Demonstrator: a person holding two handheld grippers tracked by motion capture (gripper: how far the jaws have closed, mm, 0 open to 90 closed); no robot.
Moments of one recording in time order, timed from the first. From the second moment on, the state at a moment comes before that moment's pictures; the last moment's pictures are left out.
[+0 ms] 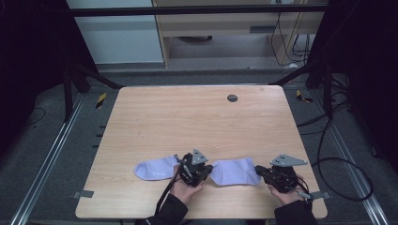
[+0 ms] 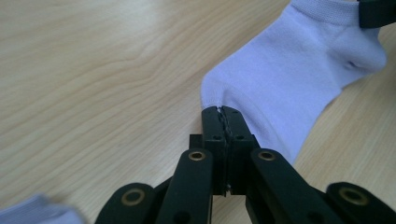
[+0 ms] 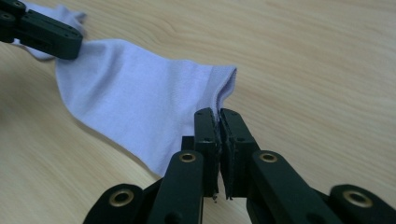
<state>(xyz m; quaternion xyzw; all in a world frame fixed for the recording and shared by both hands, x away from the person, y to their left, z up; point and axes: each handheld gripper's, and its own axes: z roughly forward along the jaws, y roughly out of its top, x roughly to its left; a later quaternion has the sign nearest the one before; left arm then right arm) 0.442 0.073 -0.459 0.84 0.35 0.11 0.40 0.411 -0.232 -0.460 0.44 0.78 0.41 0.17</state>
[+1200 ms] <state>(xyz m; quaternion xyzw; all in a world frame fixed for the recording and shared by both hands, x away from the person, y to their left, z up) 0.431 0.139 -0.476 0.84 0.38 0.12 0.38 0.411 -0.177 -0.485 0.43 0.80 0.38 0.14</state>
